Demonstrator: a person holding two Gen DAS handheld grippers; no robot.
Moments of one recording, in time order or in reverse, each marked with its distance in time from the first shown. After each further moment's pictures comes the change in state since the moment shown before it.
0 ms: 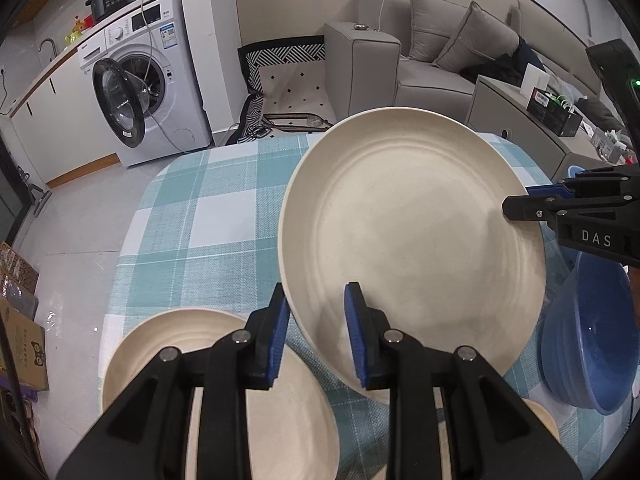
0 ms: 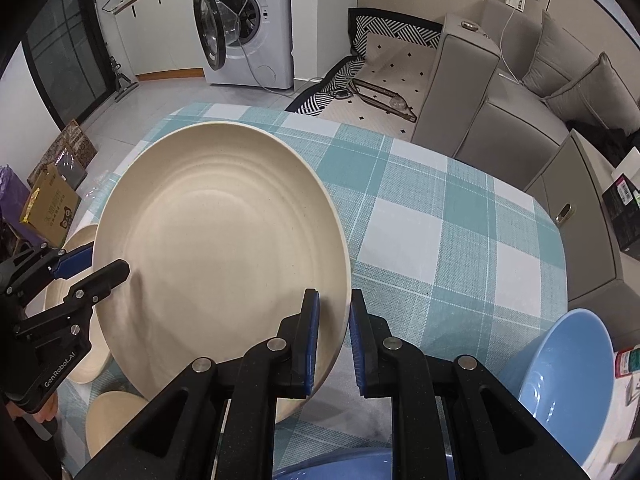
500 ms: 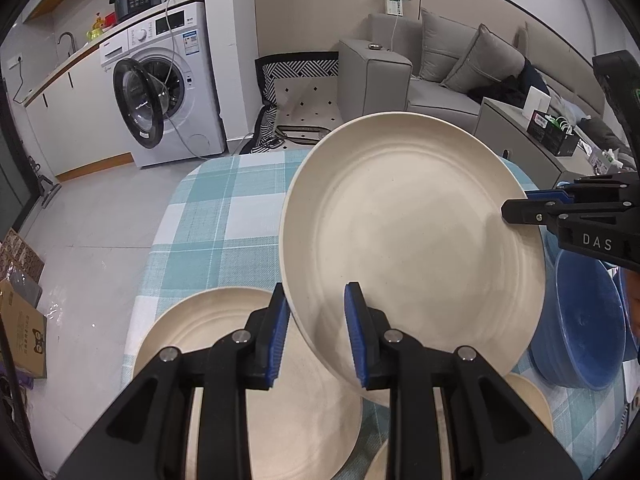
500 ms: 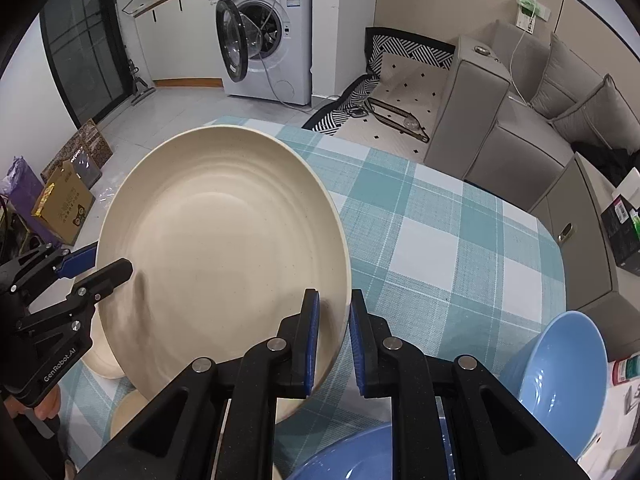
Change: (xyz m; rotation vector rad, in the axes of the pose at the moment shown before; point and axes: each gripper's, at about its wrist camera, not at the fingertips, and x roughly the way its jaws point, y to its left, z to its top) left arm -0.040 0.024 -0.019 -0.051 -0.051 0.010; right arm -0.037 0.035 -0.005 -0.041 -0.065 0.022
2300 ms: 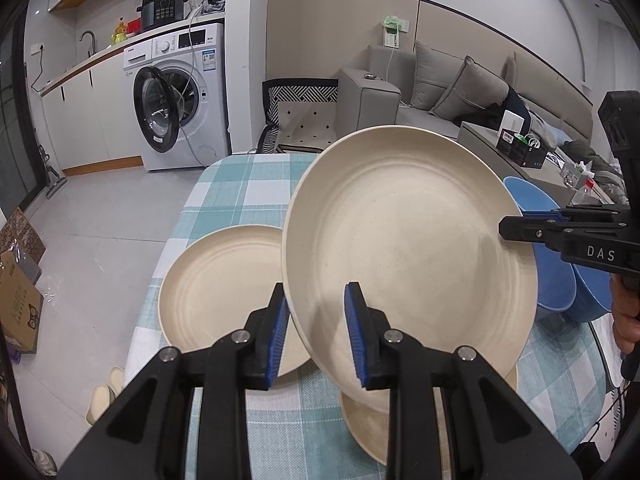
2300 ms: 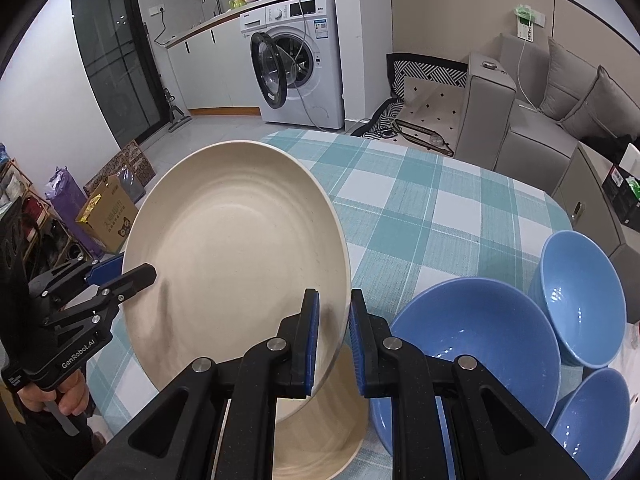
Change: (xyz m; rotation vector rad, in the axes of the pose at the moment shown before) left arm -0.094 0.006 -0.081 -0.049 -0.110 -0.034; right arm -0.089 0.038 -0.102 0.034 -0.124 0.130
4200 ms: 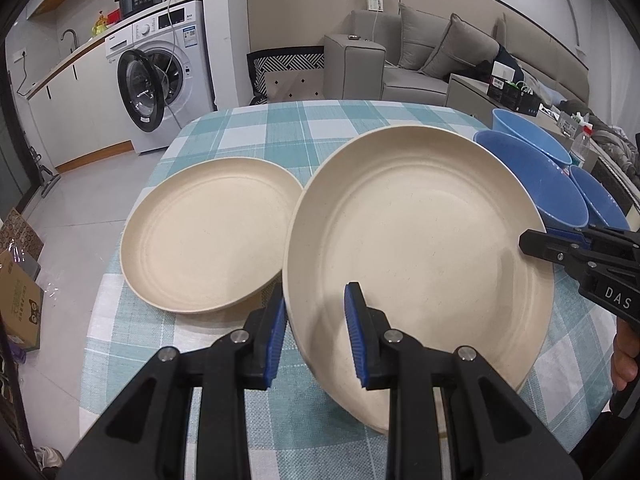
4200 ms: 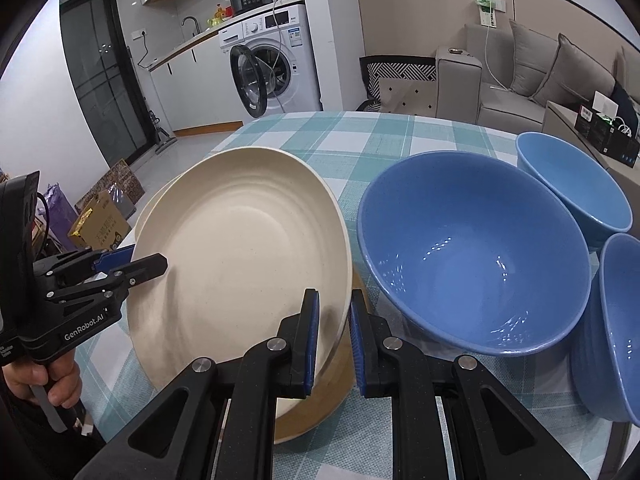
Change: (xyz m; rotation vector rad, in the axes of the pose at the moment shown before) left arm 0.027 -0.030 -0.055 0.068 0.108 0.004; right arm 0.011 -0.007 -0.115 0.093 -0.062 -0.036
